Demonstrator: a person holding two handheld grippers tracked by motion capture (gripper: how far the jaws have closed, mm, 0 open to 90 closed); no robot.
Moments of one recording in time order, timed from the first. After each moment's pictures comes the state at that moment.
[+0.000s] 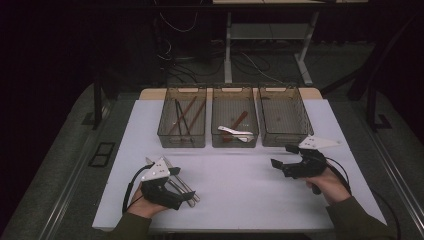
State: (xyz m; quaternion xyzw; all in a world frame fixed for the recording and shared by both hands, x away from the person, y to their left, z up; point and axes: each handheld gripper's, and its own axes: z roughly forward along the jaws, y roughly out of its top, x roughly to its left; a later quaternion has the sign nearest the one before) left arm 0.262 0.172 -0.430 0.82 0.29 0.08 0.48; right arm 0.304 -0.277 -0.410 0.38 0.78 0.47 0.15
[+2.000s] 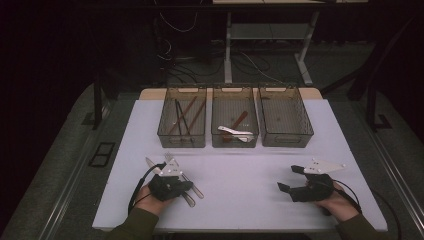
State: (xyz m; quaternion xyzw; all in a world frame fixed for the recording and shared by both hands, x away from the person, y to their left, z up) left arm 0.277 0.150 -0.445 0.88 0.29 0.06 0.37; right arm 0.263 -0.289 -0.443 0.36 0.81 0.43 0.14
